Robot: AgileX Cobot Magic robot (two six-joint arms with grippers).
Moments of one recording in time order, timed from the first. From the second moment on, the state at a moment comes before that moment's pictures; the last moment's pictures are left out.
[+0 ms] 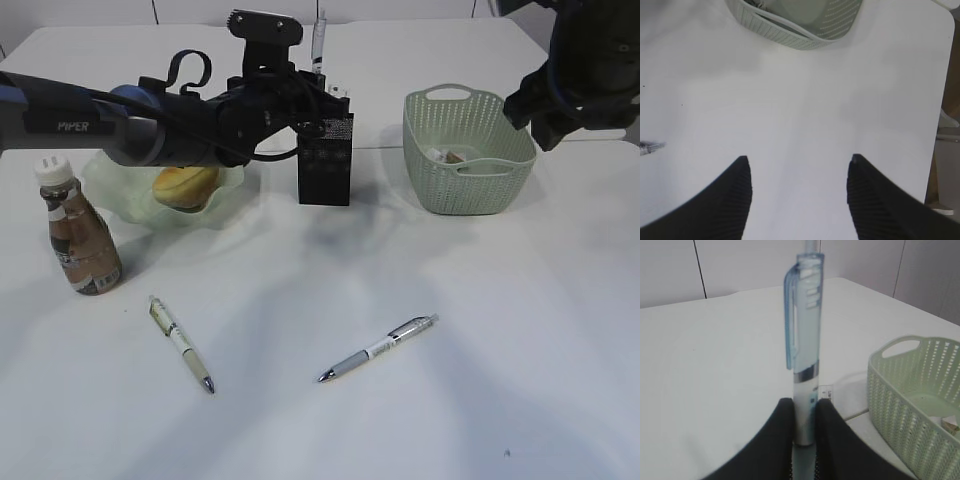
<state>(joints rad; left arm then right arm) -0.53 2.36 -1.77 -0.25 -0.38 0.18 0.29 1.66 -1.49 -0.39 1.11 0.09</state>
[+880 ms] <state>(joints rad) -0.53 2.40 -1.77 -0.25 -0.37 0.18 0.29 1.66 -1.49 -0.39 1.11 0.09</state>
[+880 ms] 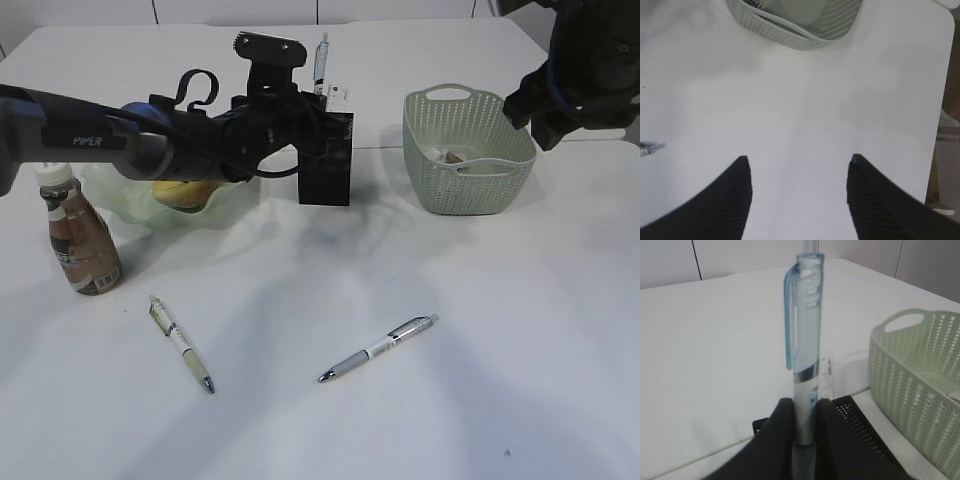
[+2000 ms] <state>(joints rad) -0.53 2.36 -1.77 -0.25 -0.24 0.18 0.29 1.66 -1.49 -0.39 1.11 0.09</state>
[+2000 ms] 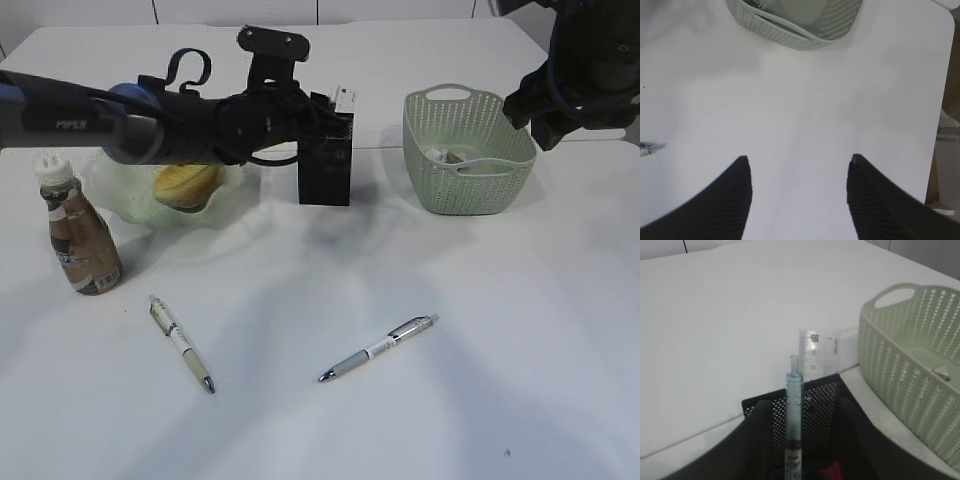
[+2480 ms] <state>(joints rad) -0.53 2.24 -1.77 -0.17 -0.04 0.23 0.29 1.66 -1.49 -0.39 1.11 0.09</state>
